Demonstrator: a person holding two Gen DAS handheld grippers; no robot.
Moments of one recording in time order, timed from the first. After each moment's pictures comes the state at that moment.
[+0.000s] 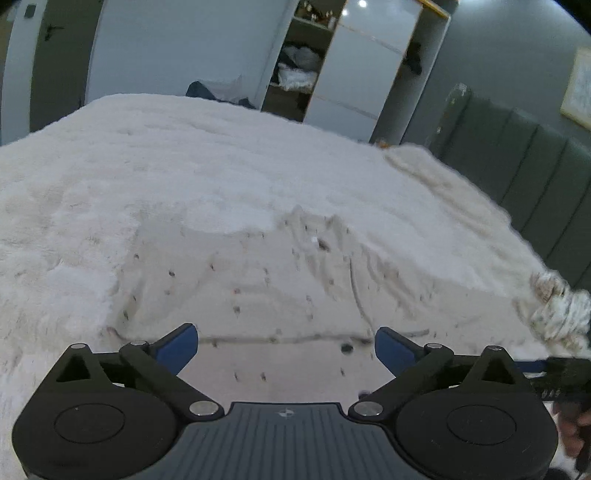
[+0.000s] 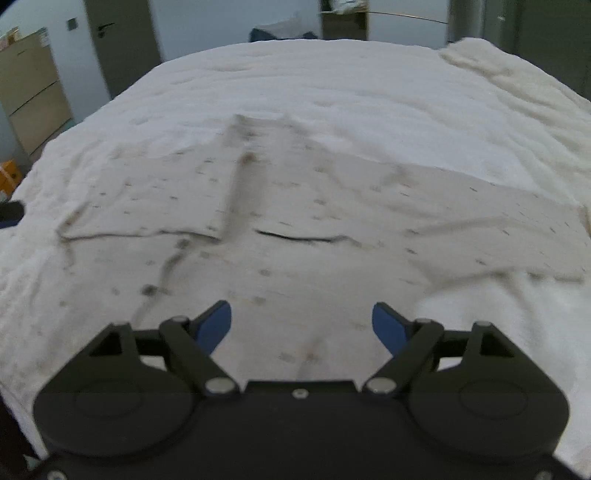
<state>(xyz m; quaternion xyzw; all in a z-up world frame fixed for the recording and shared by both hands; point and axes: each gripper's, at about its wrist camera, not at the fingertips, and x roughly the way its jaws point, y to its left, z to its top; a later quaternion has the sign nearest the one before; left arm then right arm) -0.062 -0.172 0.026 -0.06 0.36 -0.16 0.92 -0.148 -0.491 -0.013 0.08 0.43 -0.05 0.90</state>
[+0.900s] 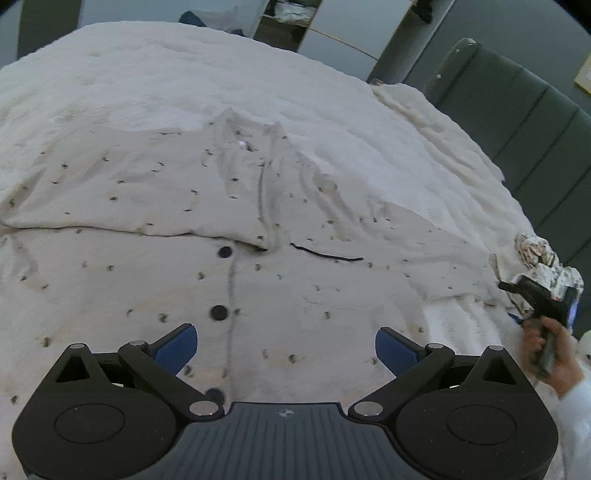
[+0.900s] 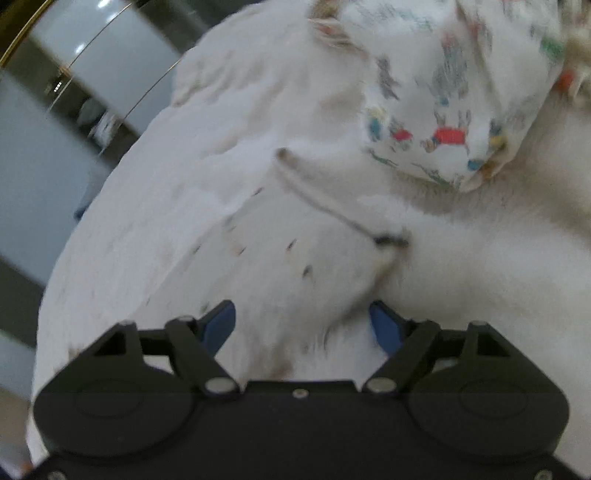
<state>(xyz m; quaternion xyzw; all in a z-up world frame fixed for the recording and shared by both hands) -0.077 -0.309 -0.014 -0.12 0.46 -0.18 0.86 -0.161 -0.843 -0.121 0.45 0.29 -0.26 0.81</state>
